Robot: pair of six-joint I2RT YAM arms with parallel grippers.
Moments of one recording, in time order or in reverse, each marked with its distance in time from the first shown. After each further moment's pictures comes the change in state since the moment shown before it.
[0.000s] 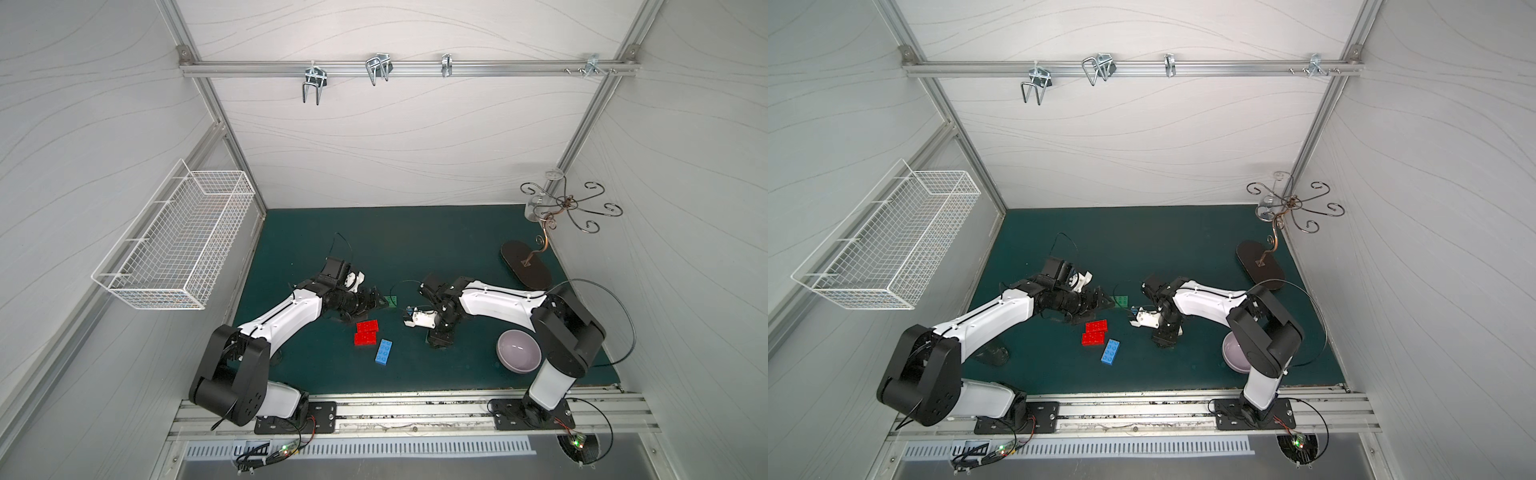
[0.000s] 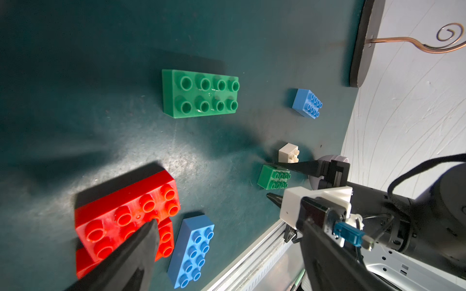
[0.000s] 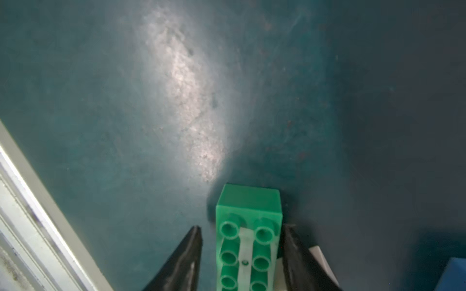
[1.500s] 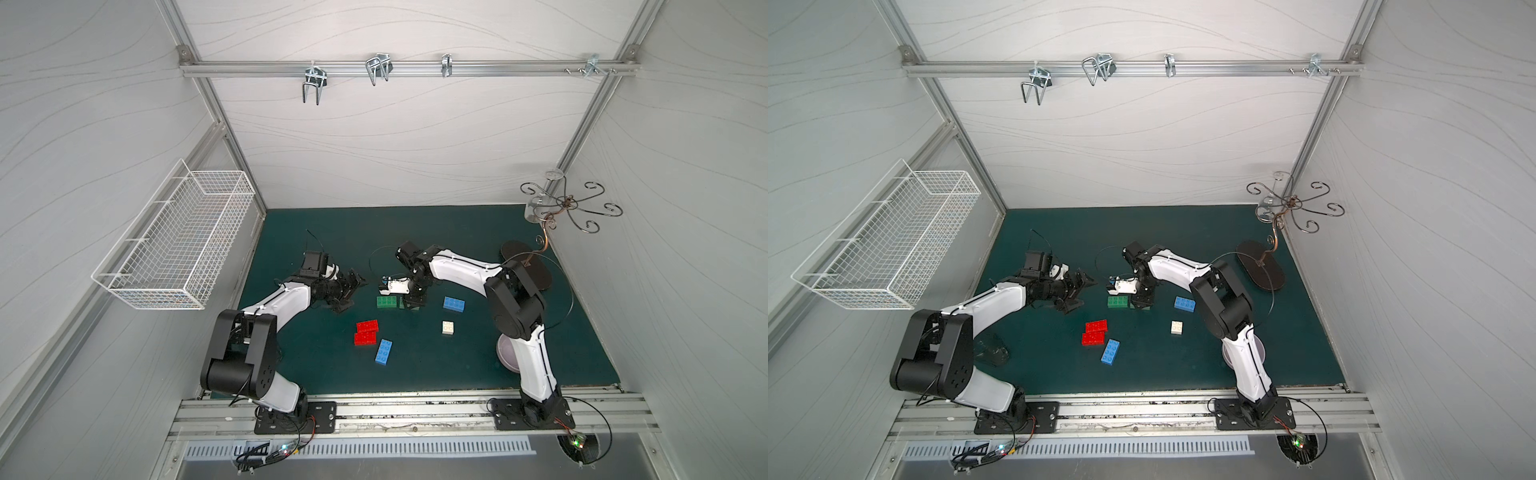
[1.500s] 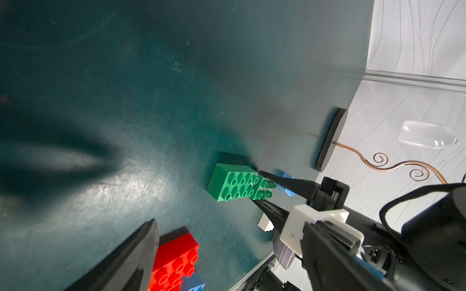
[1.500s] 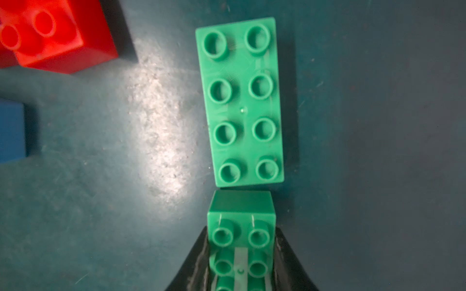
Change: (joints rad) left arm 0.216 0.108 -0.001 0.183 0.016 -0.214; right arm -0.078 0.403 0.570 -0.066 -0.034 -0.279
